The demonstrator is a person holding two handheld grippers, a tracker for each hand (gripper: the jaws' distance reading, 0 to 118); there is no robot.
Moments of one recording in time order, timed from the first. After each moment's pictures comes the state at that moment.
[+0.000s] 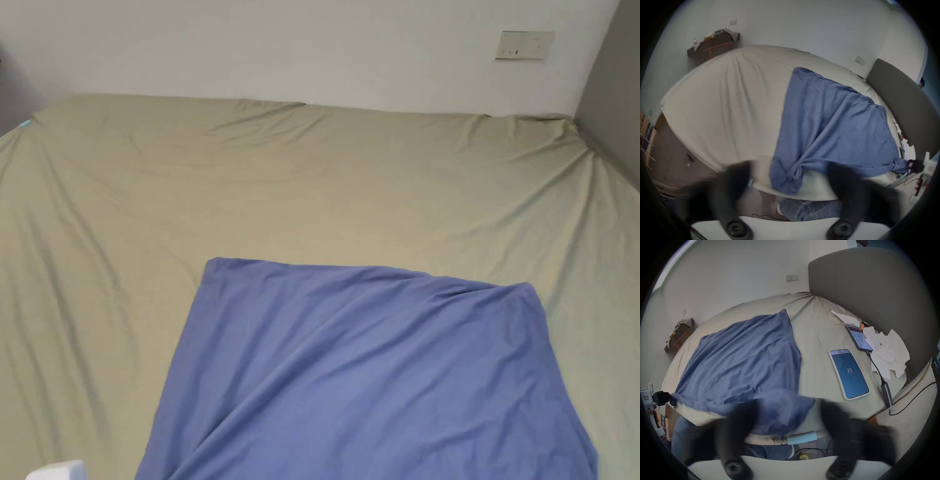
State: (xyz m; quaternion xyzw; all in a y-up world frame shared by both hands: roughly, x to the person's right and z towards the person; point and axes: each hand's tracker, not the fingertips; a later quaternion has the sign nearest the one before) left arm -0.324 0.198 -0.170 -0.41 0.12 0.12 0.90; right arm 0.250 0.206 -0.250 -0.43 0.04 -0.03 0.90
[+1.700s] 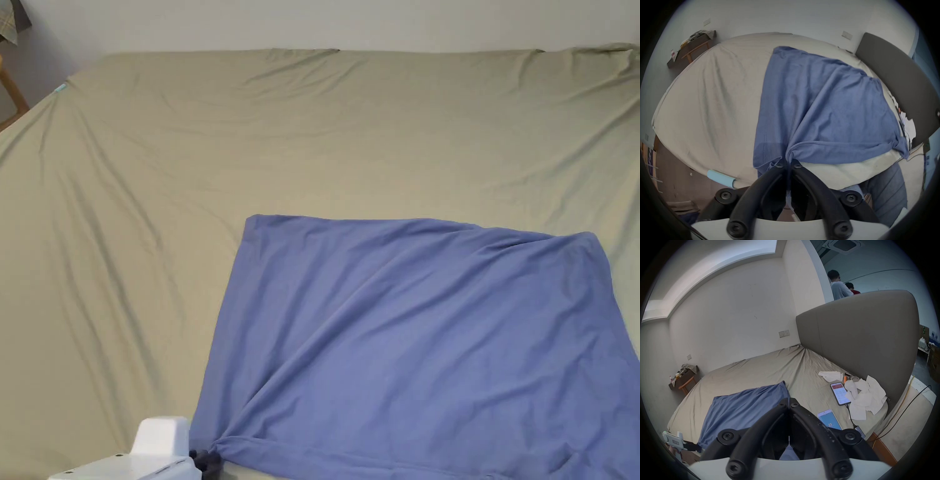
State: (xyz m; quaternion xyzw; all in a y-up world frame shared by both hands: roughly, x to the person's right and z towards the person) left arm -0.314 0.170 -0.191 -0.48 0.05 0.11 0.87; right arm 0.258 0.338 -0.208 -0.21 -0.02 -0.11 0.97
